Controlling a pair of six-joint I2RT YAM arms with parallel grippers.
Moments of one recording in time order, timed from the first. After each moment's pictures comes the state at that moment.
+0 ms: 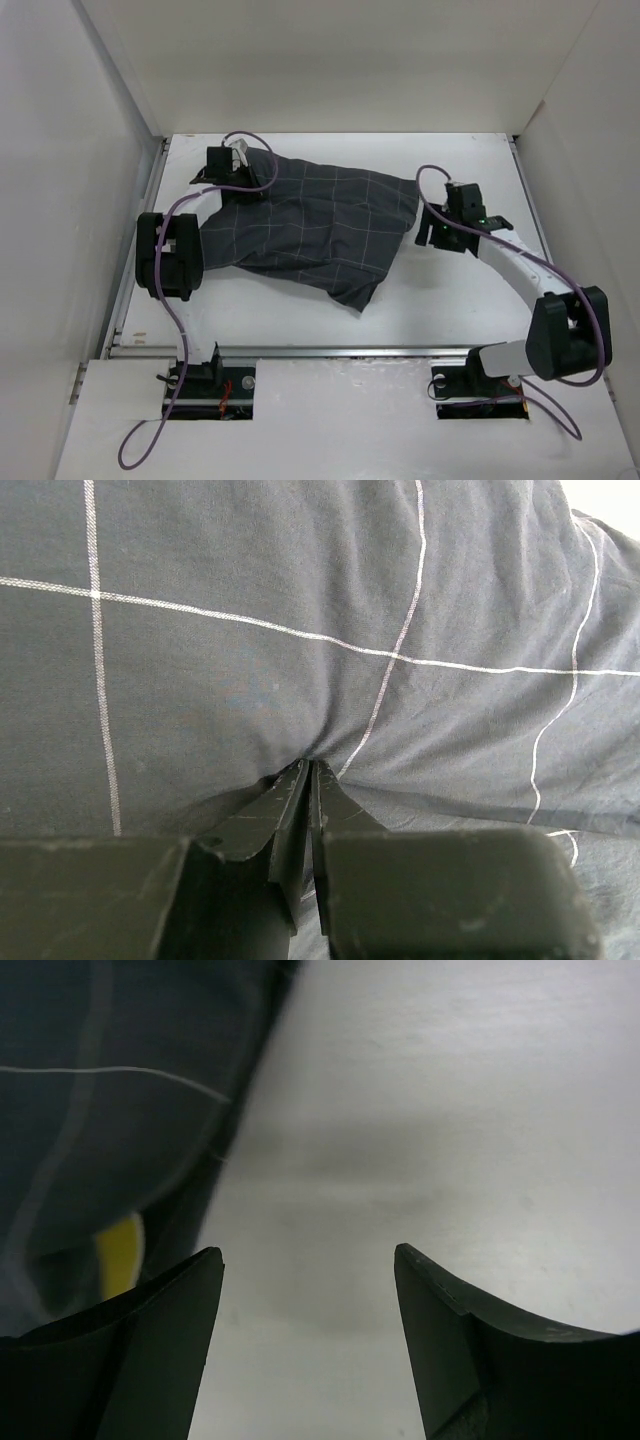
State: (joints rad) left arm -0.07 1.91 1.32 -0.18 0.35 -0.37; right arm 0.16 1.36 0.92 -0.51 0.00 0.38
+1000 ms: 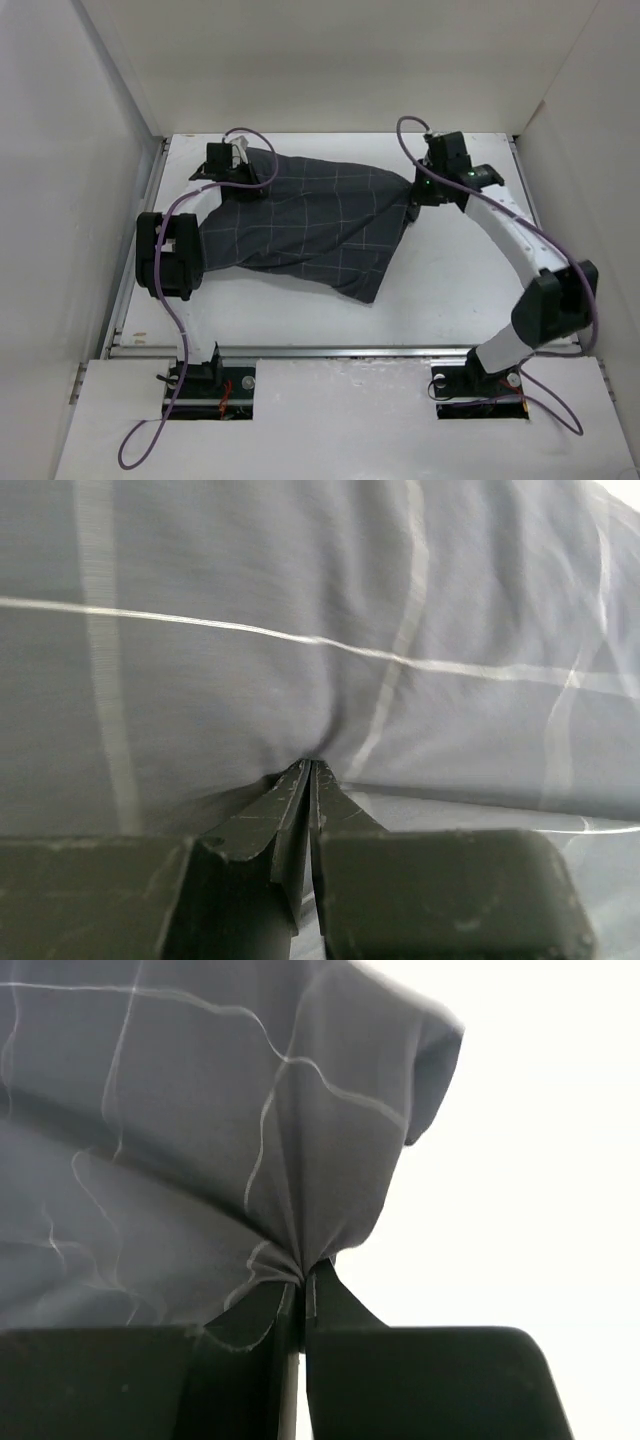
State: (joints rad) left arm -0.07 1.92 1.37 -0.24 0.34 -0.35; right arm 0.30 1.60 1.38 -0.60 0.02 0.31
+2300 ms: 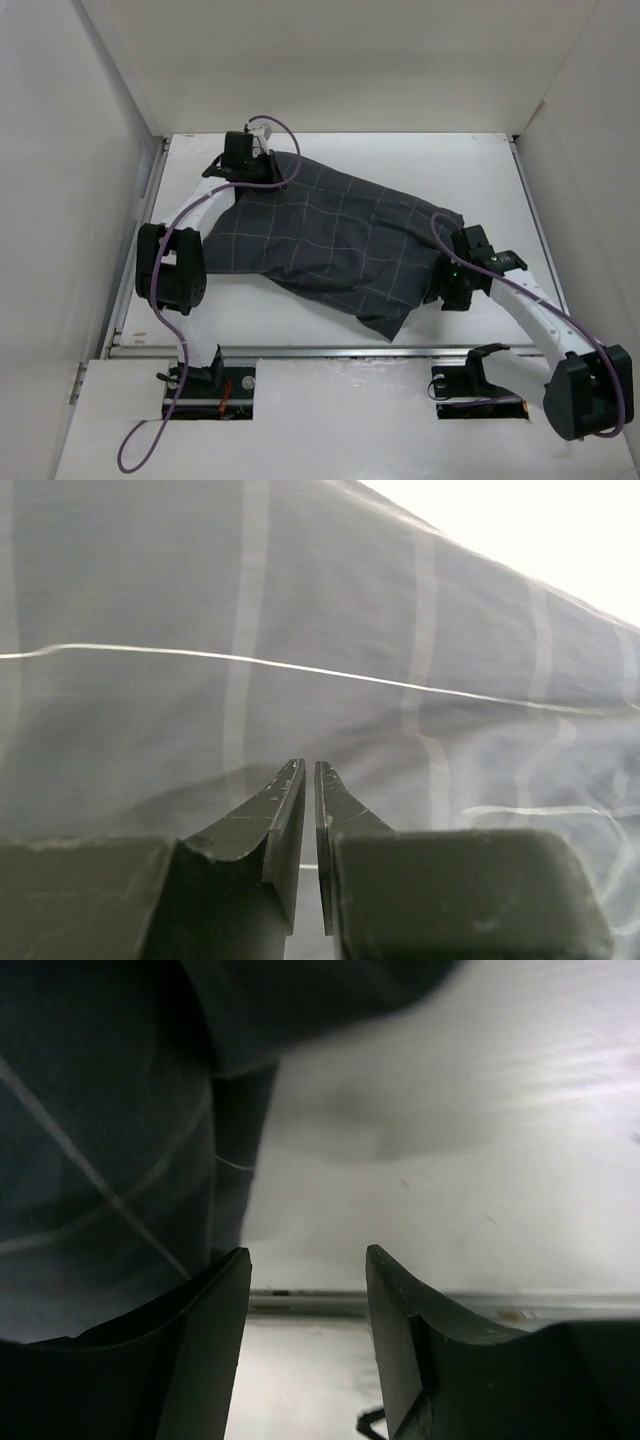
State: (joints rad) left arm -0.19 1.82 1.41 -0.30 0.31 -0.32; right arm 0.23 1.06 0.71 -0.91 -0.10 0.57
